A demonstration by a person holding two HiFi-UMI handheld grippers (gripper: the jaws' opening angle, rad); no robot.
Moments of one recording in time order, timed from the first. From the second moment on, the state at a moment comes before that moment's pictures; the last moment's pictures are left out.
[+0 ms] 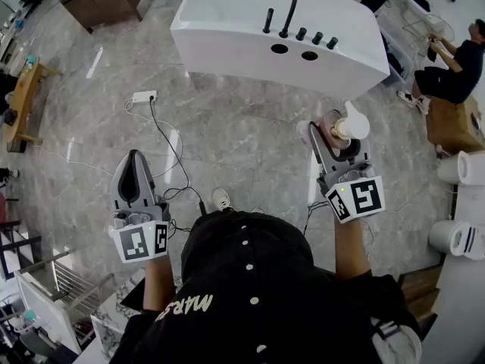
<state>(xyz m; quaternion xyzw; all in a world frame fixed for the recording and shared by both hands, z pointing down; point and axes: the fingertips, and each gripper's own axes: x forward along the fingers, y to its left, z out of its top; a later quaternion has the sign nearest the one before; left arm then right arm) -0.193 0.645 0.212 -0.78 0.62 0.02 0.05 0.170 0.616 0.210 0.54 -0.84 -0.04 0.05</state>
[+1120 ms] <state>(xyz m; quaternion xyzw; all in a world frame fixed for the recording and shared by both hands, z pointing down) -0.235 0.584 0.235 -0.80 0.60 0.02 0.02 0.147 0.580 0.225 0.59 -0.81 0.00 0.03</state>
